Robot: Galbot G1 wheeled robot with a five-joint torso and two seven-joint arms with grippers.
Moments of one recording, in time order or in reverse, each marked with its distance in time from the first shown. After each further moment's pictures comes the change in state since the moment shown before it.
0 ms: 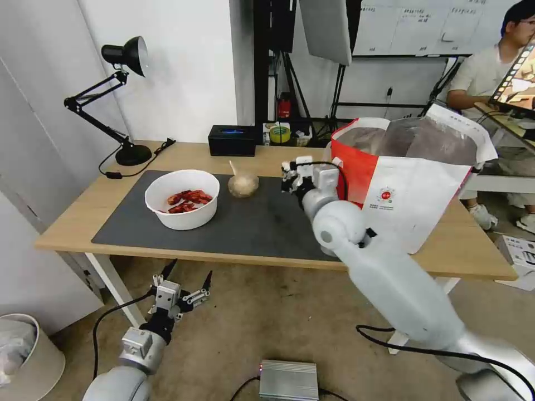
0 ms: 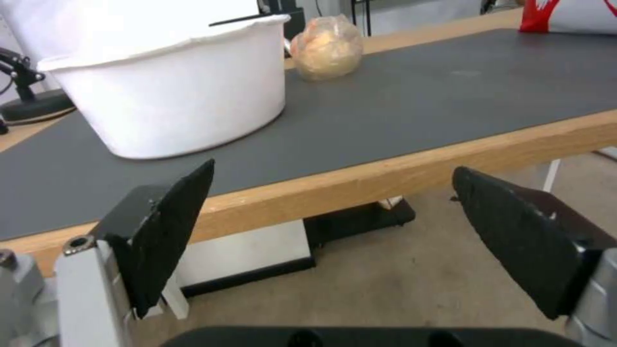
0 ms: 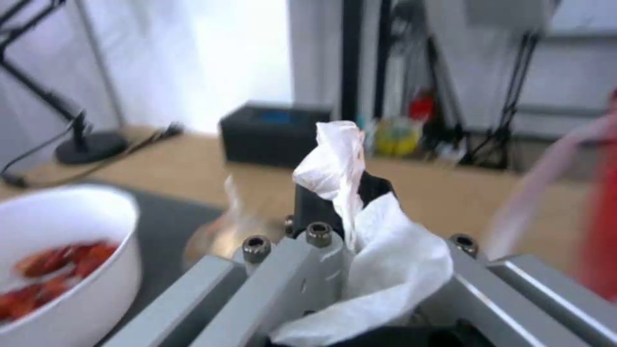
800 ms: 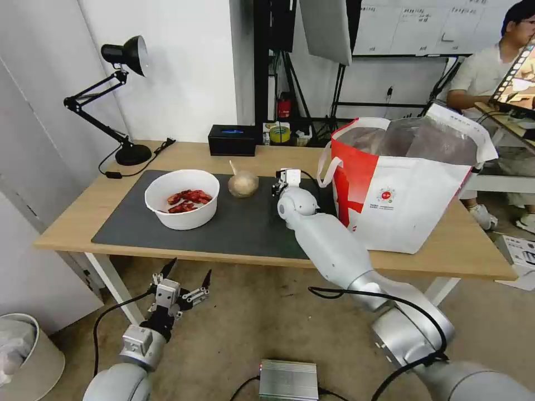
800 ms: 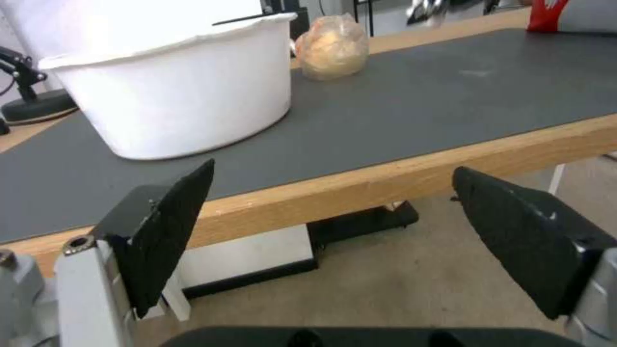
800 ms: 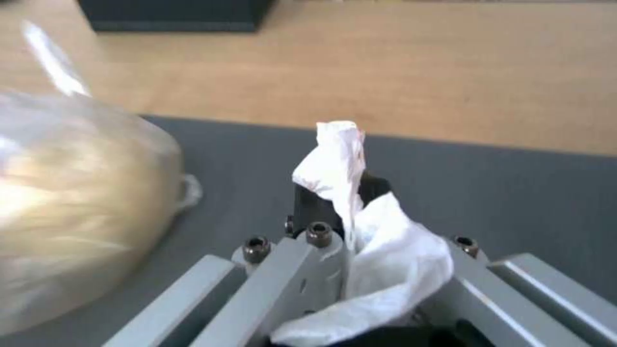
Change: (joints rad) left arm -0.025 0.003 -0.001 0.020 -0.008 -0.002 0.001; right arm 0.222 0.357 -0.057 -0.827 -0.090 0.075 -0.101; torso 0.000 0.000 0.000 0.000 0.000
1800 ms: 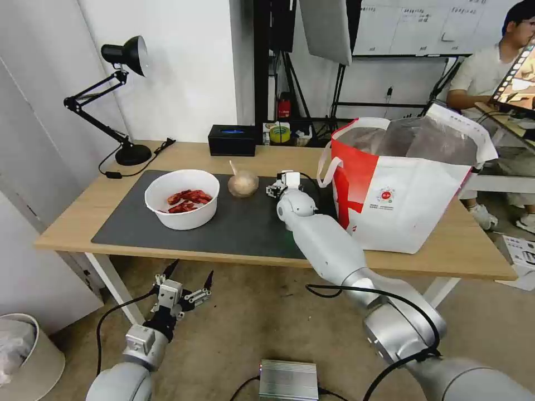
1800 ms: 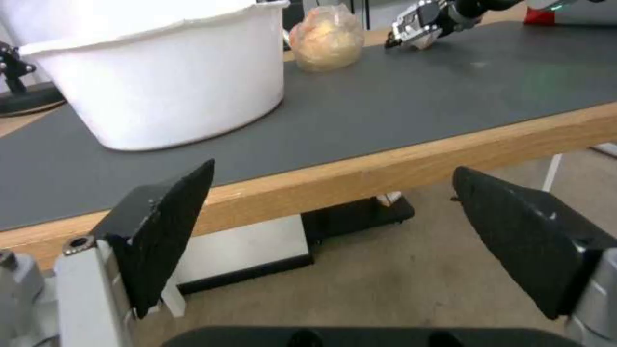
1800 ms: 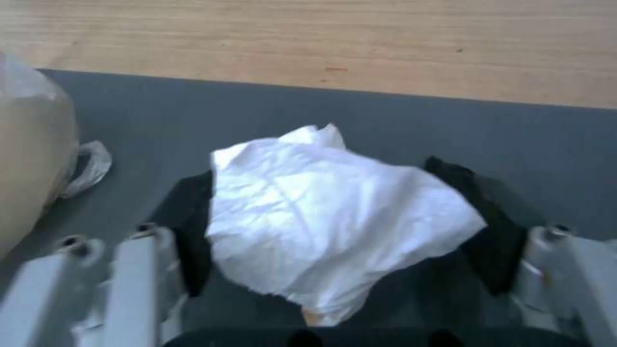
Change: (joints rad) left arm -0.010 -0.001 0.012 0.017 0.000 0.002 0.002; right arm 0.050 0.116 0.069 -0.270 -0.132 0.060 -0.036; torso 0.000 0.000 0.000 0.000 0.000
